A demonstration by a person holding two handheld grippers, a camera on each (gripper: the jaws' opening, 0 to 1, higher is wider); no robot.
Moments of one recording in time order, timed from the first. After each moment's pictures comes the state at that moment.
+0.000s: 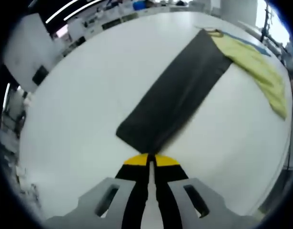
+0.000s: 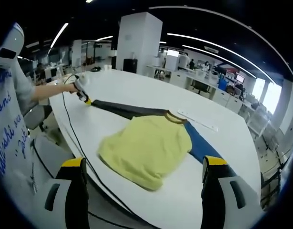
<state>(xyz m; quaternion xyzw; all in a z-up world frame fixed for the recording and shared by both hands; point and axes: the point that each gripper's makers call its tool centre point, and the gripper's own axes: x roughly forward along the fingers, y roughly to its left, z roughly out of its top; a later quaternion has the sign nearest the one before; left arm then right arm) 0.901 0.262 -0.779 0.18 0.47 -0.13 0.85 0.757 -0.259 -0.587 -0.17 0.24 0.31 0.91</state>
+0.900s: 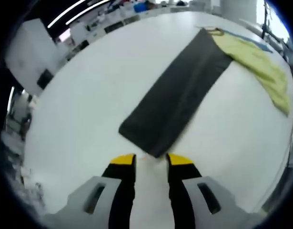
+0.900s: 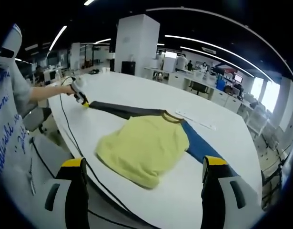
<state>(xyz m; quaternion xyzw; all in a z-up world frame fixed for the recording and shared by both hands) 0.888 0.257 -0.764 0.19 0.45 -0.12 0.86 0.757 -0.278 -0.590 -0.16 0.23 0.30 0.91</state>
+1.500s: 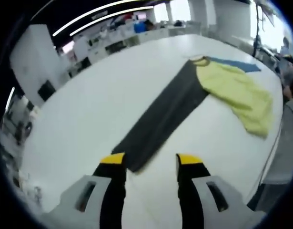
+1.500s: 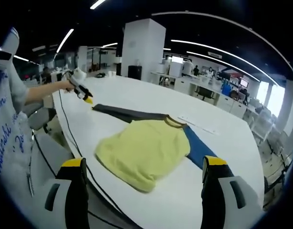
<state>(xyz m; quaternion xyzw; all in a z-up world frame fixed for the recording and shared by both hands) 0.874 0.187 -0.677 0.17 0.37 -0.15 0.90 0.769 -0.289 -0.586 -0.16 0.21 0.34 0.90</state>
